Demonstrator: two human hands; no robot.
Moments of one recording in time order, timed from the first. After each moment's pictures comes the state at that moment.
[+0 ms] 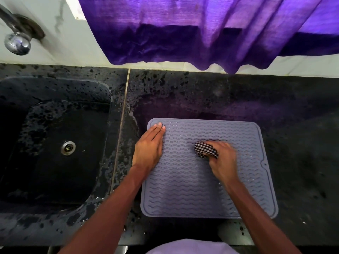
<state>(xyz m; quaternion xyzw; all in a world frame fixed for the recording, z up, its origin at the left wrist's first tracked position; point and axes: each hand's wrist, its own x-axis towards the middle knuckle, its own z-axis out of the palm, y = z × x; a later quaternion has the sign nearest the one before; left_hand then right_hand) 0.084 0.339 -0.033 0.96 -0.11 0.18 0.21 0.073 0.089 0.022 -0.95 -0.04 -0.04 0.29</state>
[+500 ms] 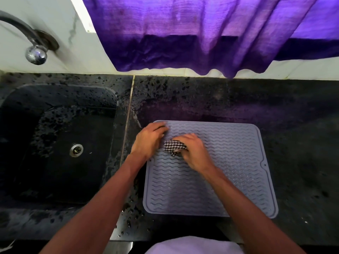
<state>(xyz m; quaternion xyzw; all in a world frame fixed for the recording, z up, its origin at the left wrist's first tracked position) 0.108 0.361 0.001 0.94 -0.13 0.05 0.32 0.094 0.156 0.034 -0.91 -0.23 0.03 0.34</state>
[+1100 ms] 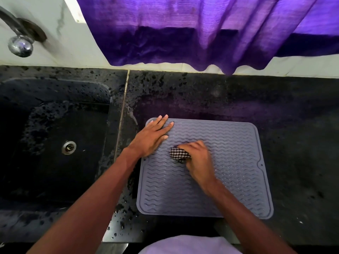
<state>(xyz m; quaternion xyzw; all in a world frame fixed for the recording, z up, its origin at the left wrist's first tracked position) 0.124 0.362 -0.012 0.94 -0.23 -0.11 0.23 0.064 0.138 0.023 -0.94 -0.14 -0.01 0.30</state>
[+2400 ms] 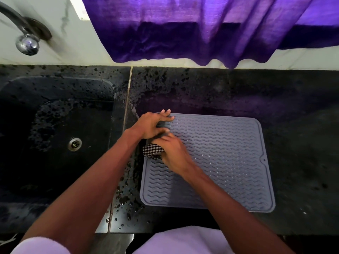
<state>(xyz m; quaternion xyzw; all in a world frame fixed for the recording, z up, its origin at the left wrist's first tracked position) 0.154 0.369 0.020 0.92 -0.18 -0.19 0.29 0.069 0.209 0.031 -0.90 -0.27 0.08 0.33</state>
